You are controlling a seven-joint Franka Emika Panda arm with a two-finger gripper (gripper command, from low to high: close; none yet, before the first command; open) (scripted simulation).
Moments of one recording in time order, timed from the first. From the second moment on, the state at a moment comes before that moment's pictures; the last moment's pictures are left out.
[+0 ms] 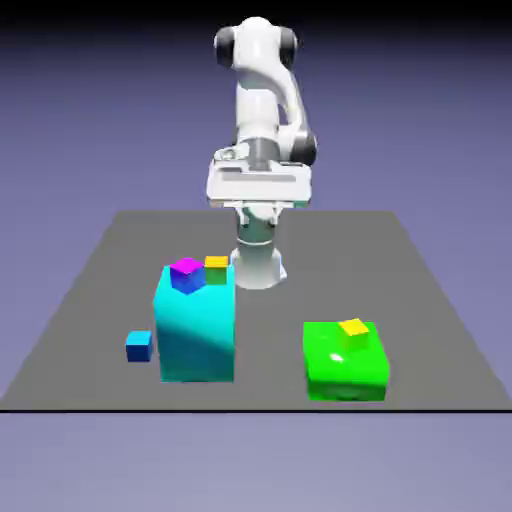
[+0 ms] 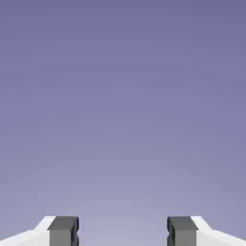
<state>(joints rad) 0.03 -0.54 -0.04 -2.80 -0.02 3.03 0.76</state>
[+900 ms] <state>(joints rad) -0.08 0.36 -0.66 -2.24 0.44 2.22 1.07</state>
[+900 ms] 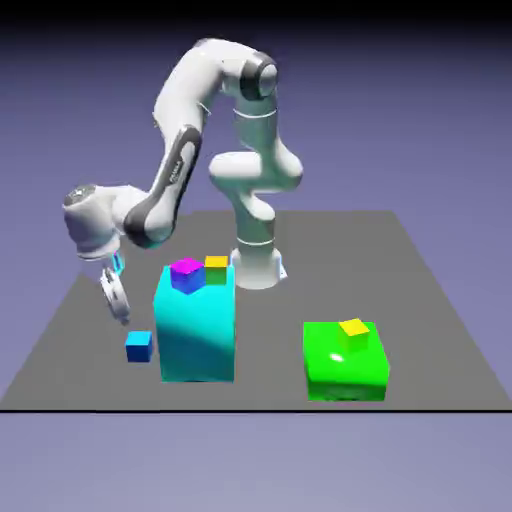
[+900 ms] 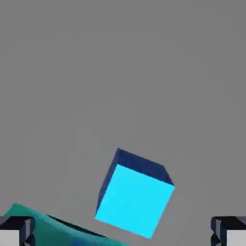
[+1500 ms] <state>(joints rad) -0.22 0.42 -0.55 -2.17 0.66 2.09 1.05</state>
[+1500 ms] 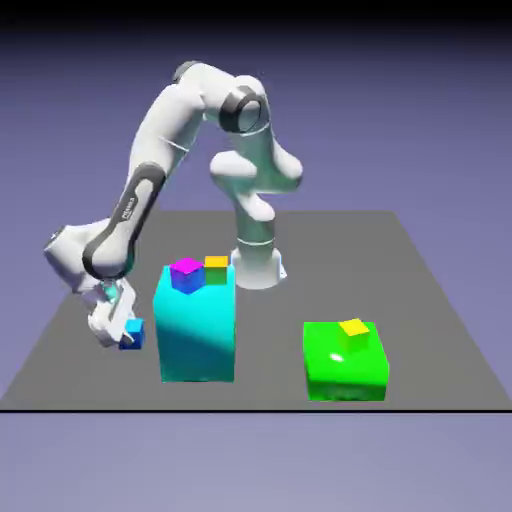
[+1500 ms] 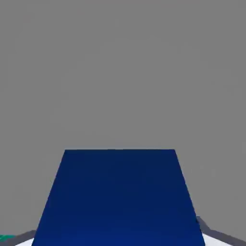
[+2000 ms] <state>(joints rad) -0.11 0.05 -0.02 -2.19 0.48 2.22 1.35</state>
